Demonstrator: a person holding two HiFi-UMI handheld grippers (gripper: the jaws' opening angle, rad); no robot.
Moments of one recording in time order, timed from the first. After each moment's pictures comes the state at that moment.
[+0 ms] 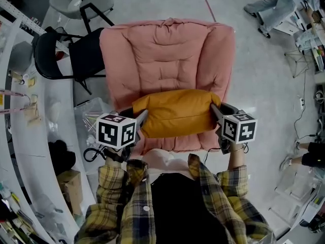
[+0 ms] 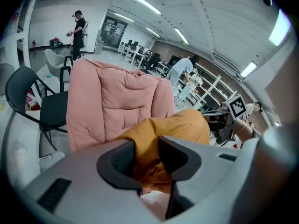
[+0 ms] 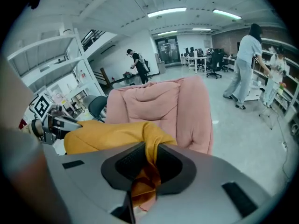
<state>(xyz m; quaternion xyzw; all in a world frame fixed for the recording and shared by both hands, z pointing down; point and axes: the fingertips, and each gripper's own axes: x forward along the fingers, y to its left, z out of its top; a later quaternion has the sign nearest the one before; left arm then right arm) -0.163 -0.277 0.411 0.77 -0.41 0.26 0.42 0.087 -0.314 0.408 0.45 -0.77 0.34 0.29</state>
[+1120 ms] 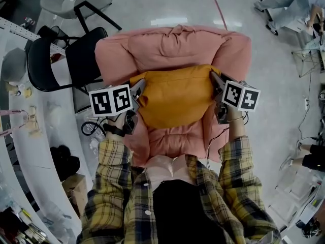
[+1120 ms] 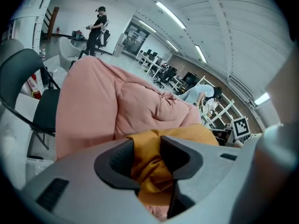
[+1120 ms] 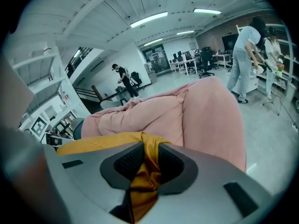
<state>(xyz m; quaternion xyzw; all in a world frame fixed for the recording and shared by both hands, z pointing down) -0.218 -0.478 0.450 0.73 -0.47 0.16 0.46 0.044 -0.524 0.445 0.49 -0.76 0.37 0.19</state>
